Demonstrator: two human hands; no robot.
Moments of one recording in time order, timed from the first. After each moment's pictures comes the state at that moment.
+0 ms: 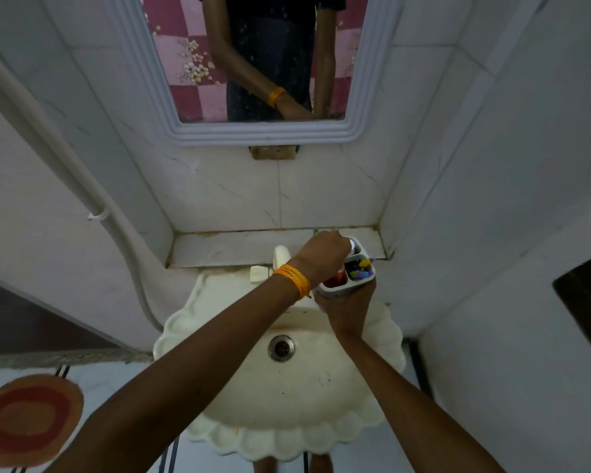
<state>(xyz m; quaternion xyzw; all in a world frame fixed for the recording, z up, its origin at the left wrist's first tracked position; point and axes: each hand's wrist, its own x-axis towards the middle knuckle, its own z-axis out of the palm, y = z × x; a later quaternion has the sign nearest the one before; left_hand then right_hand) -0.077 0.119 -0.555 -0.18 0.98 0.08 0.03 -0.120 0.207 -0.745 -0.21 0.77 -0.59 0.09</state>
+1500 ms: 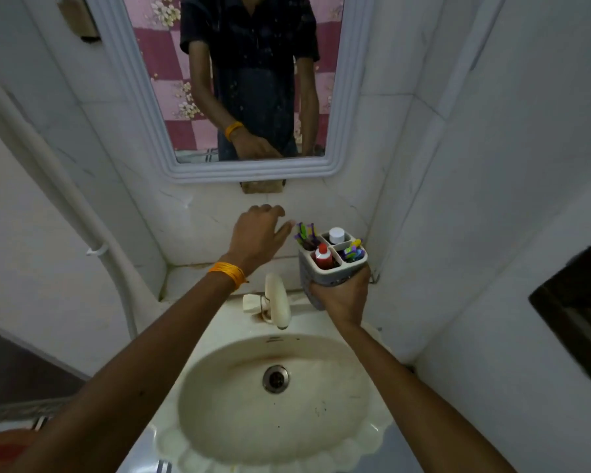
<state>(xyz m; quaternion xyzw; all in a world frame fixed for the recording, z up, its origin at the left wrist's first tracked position) -0.032 0.031 -0.531 -0.31 0.92 0.08 -0.23 -0.136 0.191 -0.656 -0.19 0.76 -0.62 0.09</state>
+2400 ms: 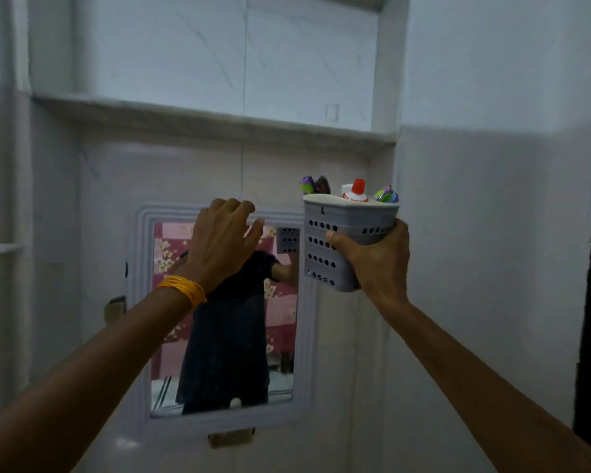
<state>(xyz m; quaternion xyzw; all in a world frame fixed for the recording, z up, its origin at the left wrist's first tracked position) -0.040 -0.003 -0.138 -0.20 0.80 -0.17 -0.54 -0.200 0.186 -0.166 -0.33 0.59 -0.70 -0.21</state>
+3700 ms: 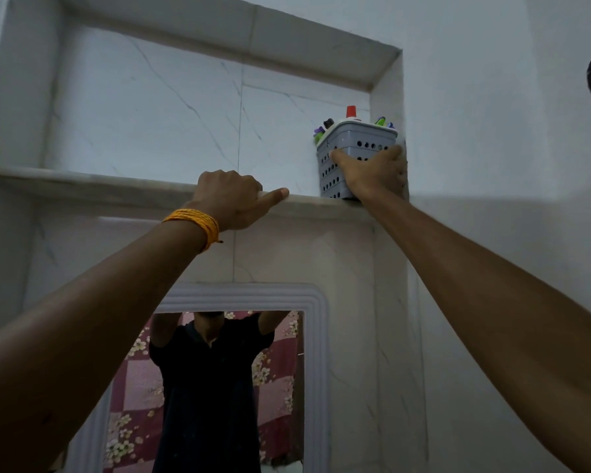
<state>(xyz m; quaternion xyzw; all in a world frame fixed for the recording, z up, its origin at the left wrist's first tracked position) -0.079 -0.040 0.059 -0.21 0.80 -0.30 -0.47 -0.252 0.106 0.094 -0.23 0.66 -0.64 -0.32</state>
